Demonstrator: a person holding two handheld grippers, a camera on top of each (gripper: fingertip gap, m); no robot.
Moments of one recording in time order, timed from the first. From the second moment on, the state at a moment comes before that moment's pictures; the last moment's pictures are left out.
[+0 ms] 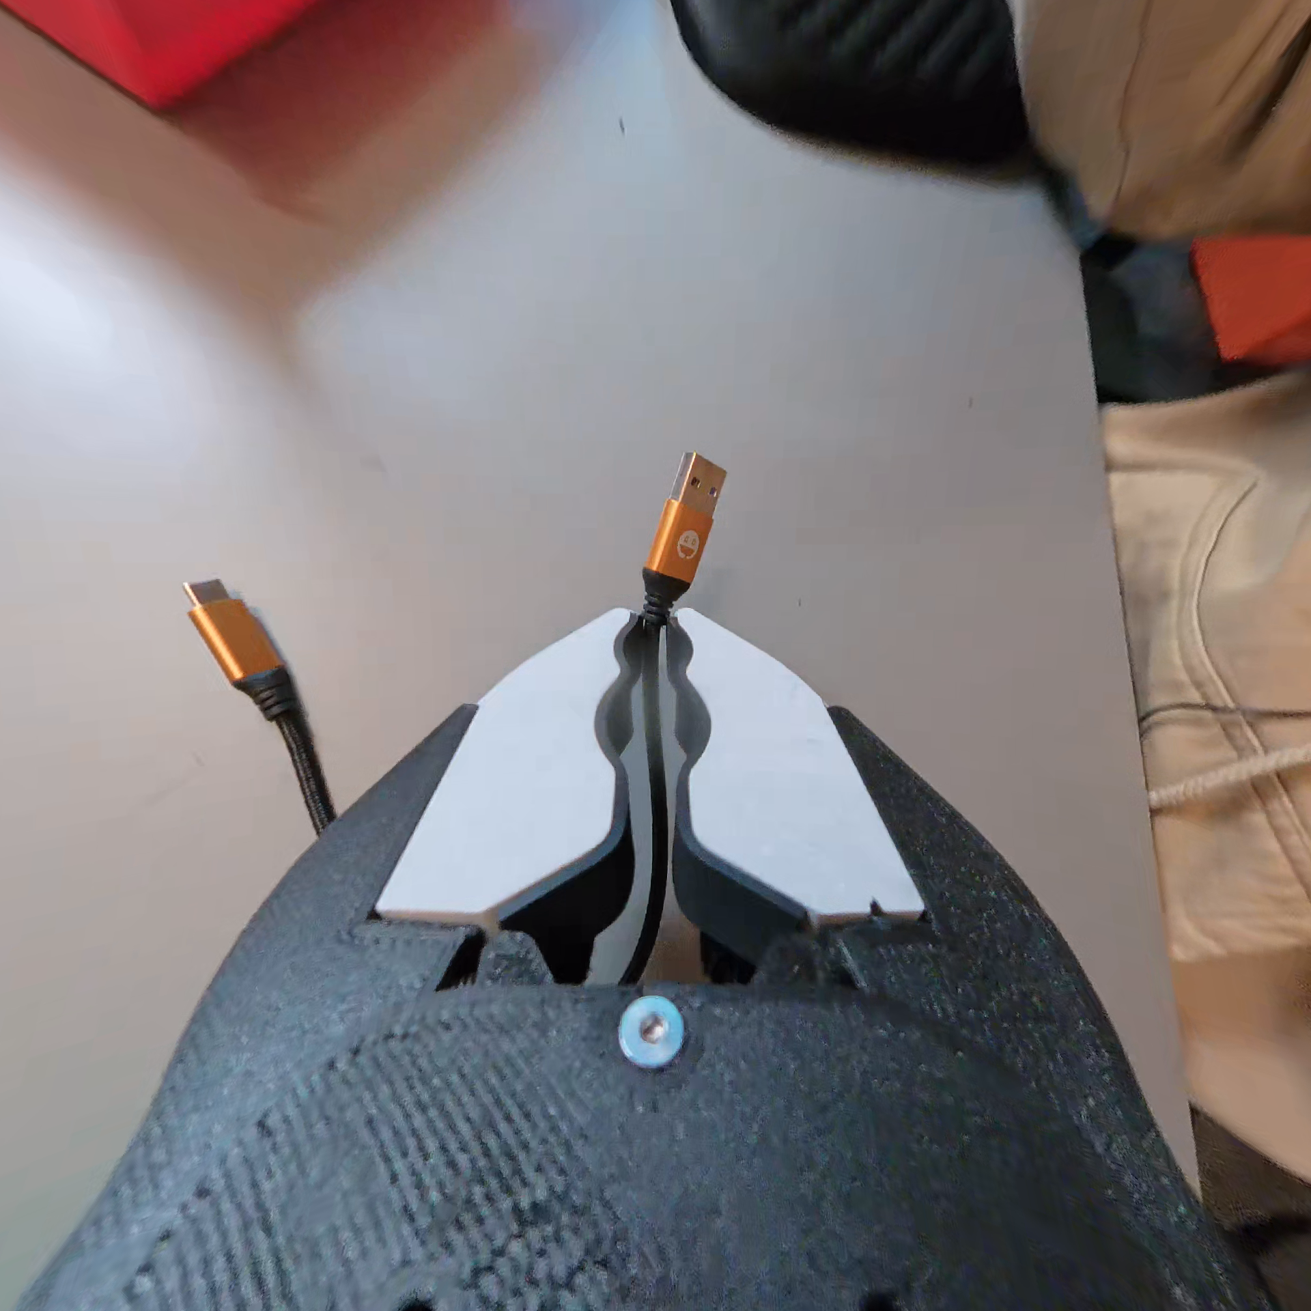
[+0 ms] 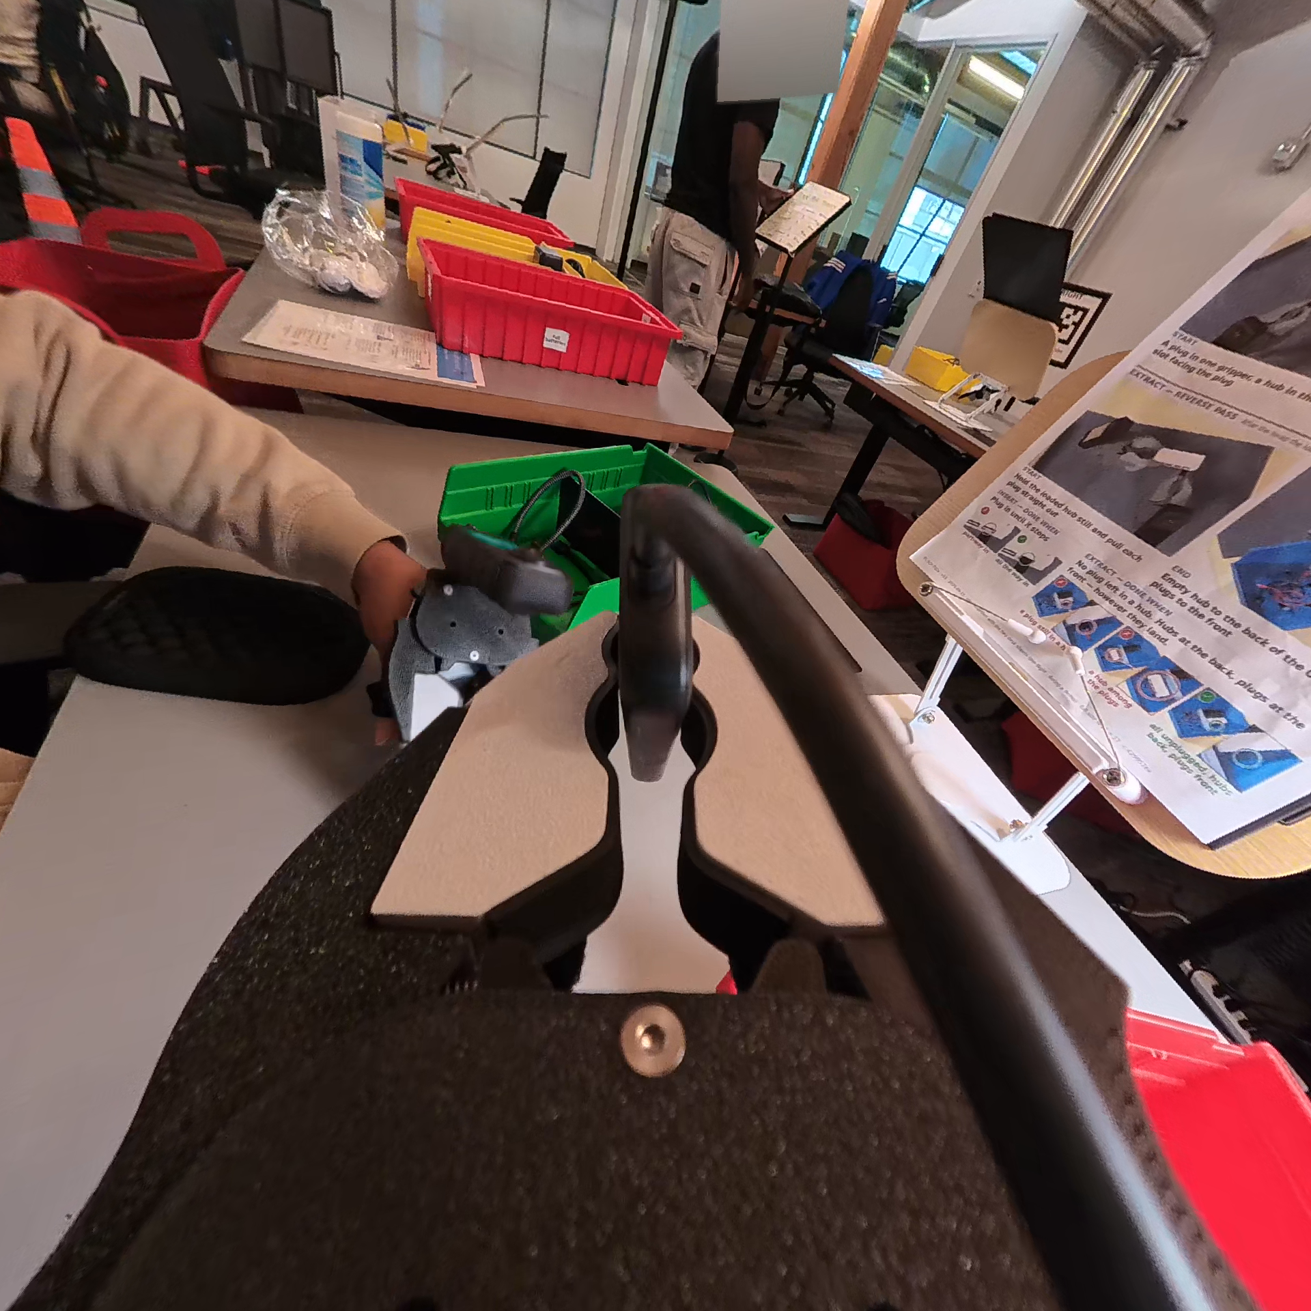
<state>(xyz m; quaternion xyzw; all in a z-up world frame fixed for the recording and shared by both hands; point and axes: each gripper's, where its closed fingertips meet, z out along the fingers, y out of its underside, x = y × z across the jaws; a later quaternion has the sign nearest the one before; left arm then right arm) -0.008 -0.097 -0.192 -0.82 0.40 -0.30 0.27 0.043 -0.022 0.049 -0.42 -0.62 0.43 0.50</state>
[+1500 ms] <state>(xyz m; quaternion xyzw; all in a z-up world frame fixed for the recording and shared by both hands) -0.006 -0.084 -0.132 -0.72 0.29 -0.39 0.49 0.037 -0.065 -0.105 -0.36 -0.69 0.60 0.21</state>
